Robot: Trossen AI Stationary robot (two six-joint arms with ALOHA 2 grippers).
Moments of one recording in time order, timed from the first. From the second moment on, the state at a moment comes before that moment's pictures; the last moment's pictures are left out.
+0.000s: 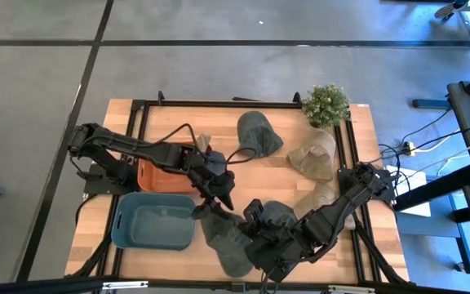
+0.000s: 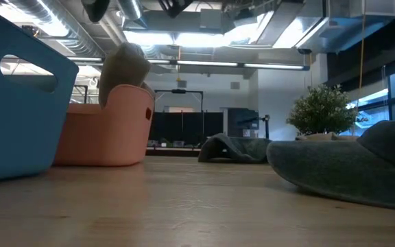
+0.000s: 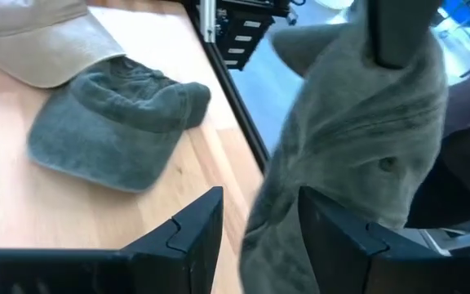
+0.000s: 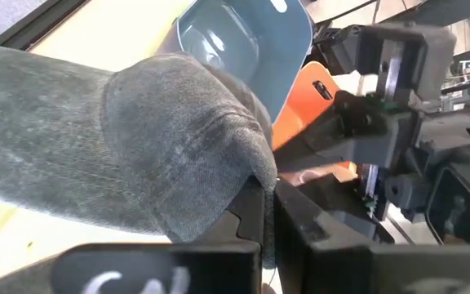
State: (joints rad) left arm -0.15 1.55 1.31 -0.42 0.49 -0.16; right arm 0.66 2.04 2.23 -1.12 0.68 -0.30
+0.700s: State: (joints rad) left arm -0.16 1.55 1.31 -0.45 0.50 -0.07; right arm 0.66 2.04 2.23 -1.12 0.70 -0.29
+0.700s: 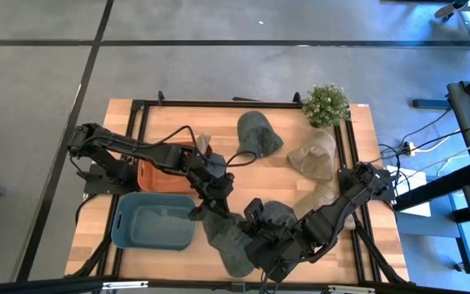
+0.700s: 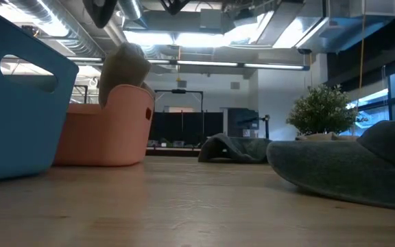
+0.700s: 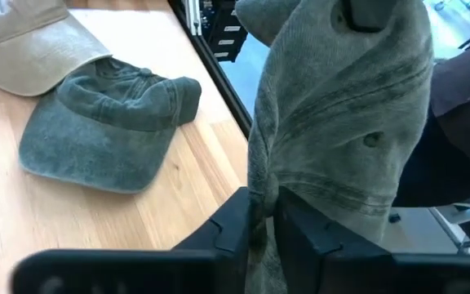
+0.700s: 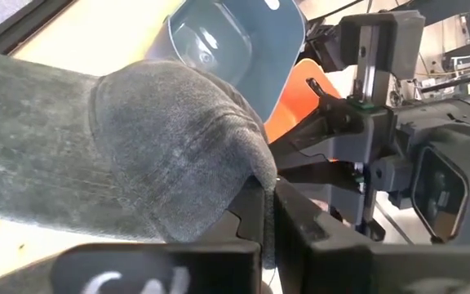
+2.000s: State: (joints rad) left arm -0.50 1.17 1.56 -0.88 0.28 0.33; right arm 0.61 2.04 2.30 -1.26 0.69 0.12
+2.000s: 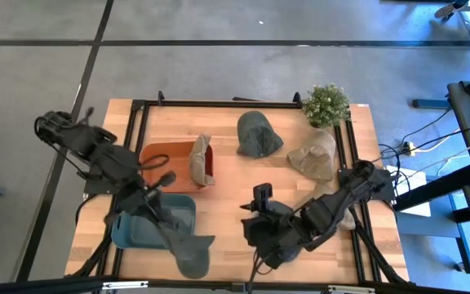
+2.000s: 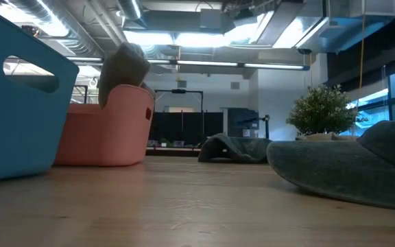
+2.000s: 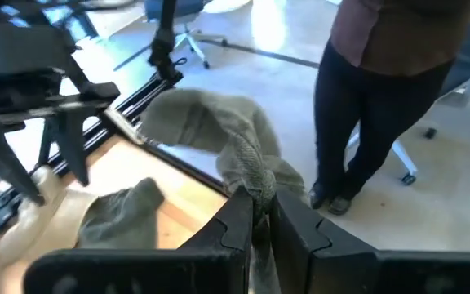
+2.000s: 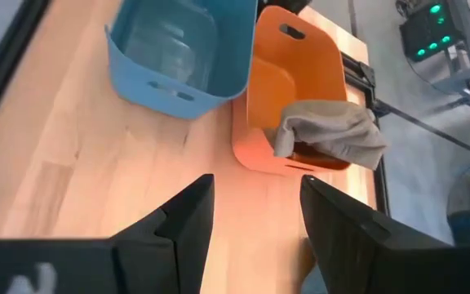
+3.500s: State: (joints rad) left arm -0.72 1.52 1.89 -1.57 -0.08 0.88; right arm 0.44 2.04 2.30 -1.25 0.67 0.47
